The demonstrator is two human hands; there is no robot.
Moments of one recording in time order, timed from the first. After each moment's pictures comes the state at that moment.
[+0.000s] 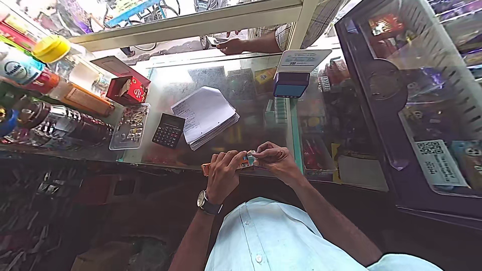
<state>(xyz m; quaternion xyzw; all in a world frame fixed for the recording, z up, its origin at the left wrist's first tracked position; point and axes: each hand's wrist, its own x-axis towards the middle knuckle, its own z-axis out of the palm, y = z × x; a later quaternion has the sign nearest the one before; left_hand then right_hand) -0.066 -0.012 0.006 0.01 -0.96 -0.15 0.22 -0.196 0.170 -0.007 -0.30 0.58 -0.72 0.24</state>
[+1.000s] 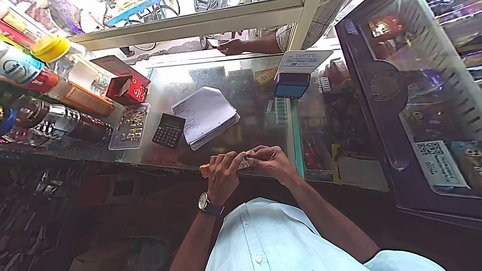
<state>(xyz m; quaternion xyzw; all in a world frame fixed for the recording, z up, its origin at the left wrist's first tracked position) -0.062 -0.009 0.001 0.03 -0.96 -0.10 0.26 -0.191 0.153 0.006 -0.26 0.63 -0.67 0.31</state>
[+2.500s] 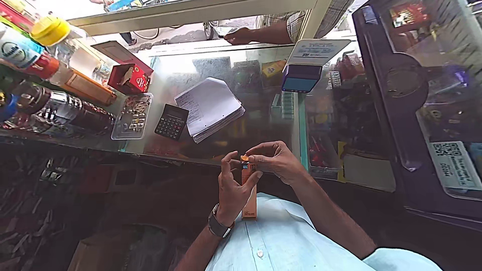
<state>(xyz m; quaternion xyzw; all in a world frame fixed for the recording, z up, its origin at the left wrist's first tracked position) -0.037 0.045 0.032 0.20 -0.76 -0.56 0.26 -0.180 0.150 0.047 -0.19 0.51 -0.72 0.43</state>
